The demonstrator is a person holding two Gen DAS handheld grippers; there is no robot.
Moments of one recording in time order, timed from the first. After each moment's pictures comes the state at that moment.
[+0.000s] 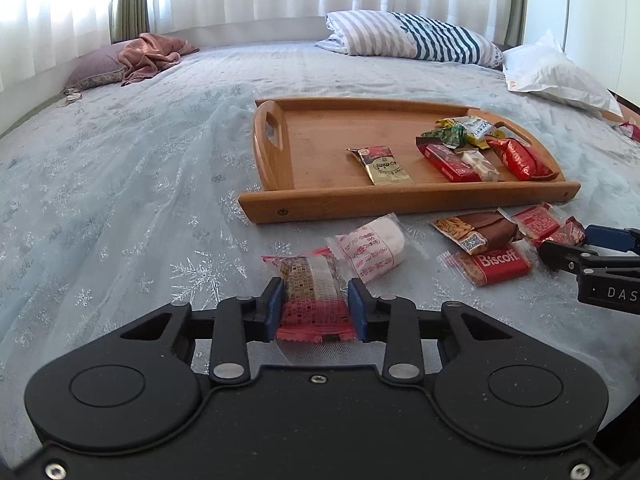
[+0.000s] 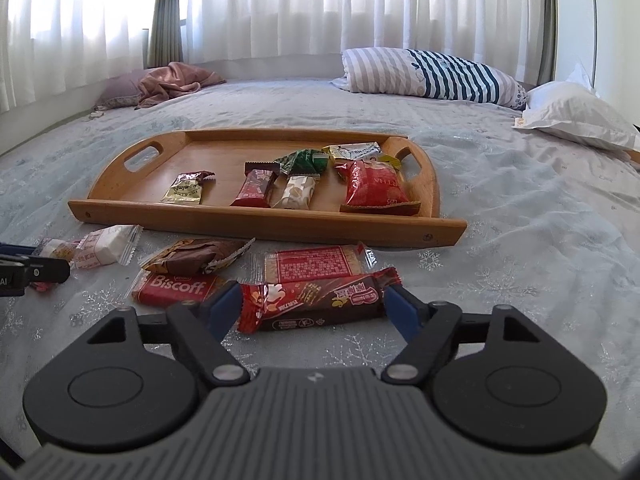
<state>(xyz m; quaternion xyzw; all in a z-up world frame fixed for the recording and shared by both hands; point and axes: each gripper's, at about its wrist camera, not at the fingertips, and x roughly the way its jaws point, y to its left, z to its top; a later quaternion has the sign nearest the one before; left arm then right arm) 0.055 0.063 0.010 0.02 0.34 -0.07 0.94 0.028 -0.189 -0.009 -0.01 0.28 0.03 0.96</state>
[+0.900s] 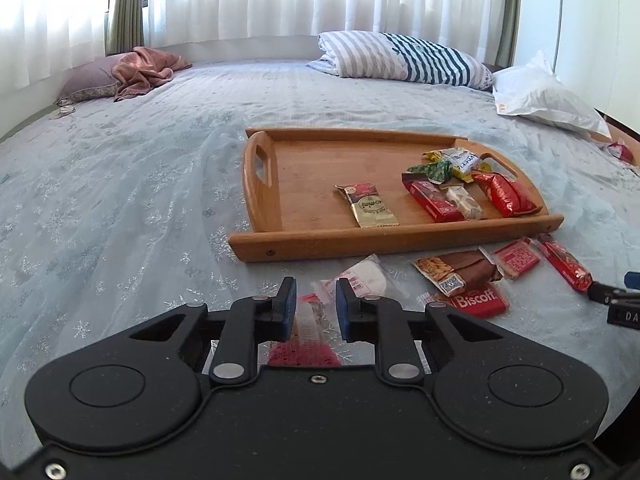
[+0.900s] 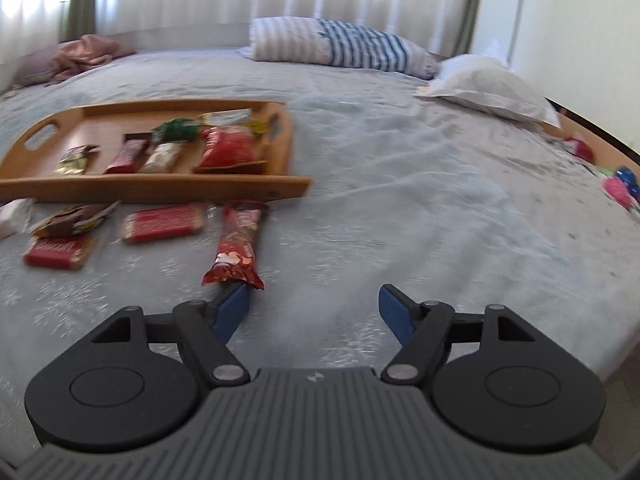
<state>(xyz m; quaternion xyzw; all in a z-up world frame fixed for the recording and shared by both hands) 0.057 0.059 0.032 0.01 0.31 -0.08 0.95 0.005 -0.246 -0.003 -0.02 0.32 -0.12 0.94</state>
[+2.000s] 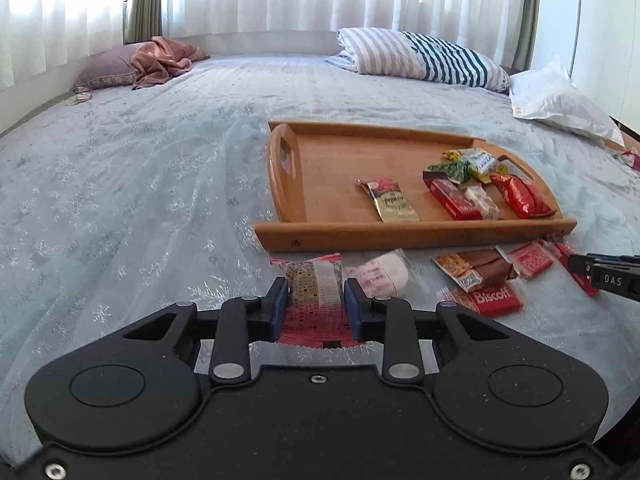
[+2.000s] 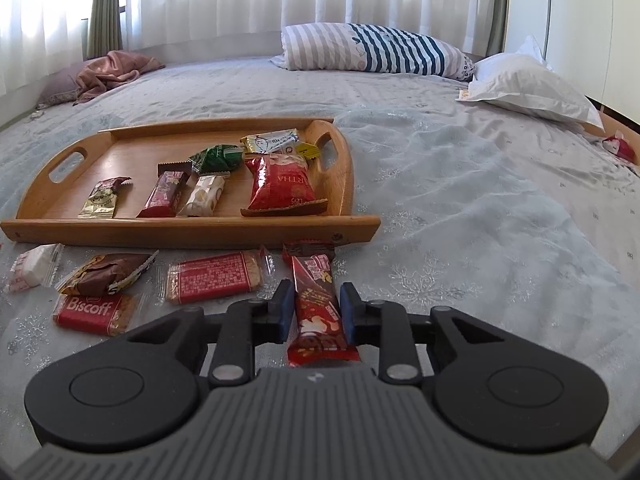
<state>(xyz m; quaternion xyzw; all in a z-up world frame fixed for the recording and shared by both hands) 0.054 0.075 0.034 -0.01 0.32 -0.06 0.95 0.051 -0.228 0.000 0.00 0.32 -0.06 0.95</state>
